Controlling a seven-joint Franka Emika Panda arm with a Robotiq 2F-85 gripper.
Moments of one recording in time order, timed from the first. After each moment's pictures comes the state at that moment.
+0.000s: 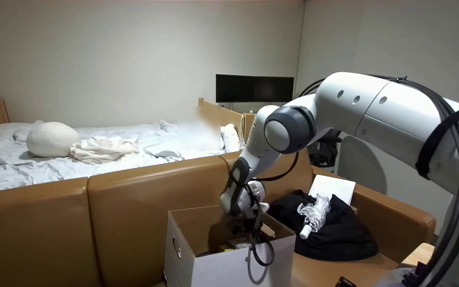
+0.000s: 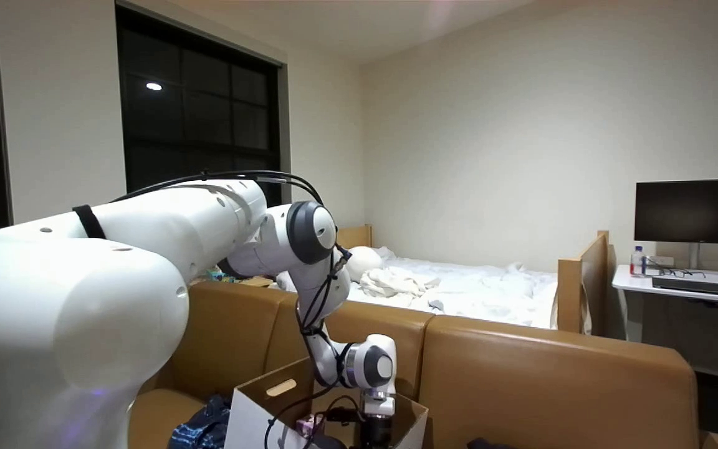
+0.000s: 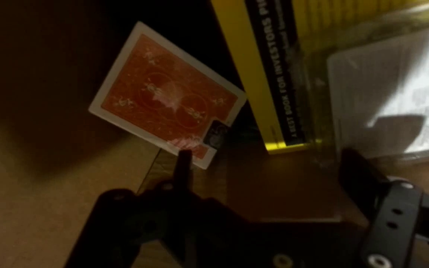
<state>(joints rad) 0.21 1.25 -0.22 -1.49 0.12 2.18 1.85</state>
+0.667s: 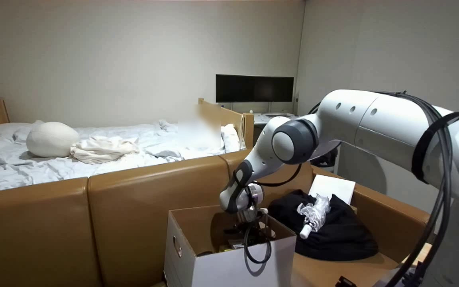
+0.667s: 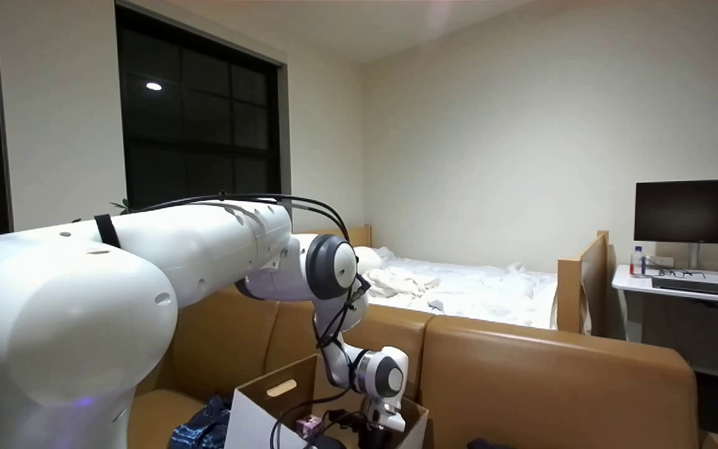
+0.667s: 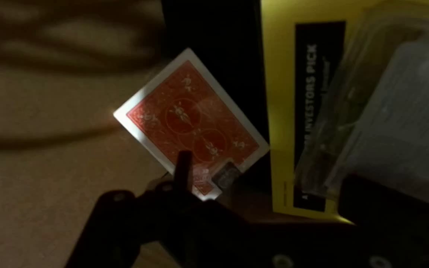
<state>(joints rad) 0.07 1.38 -0.10 -1.26 0.12 1.97 1.58</state>
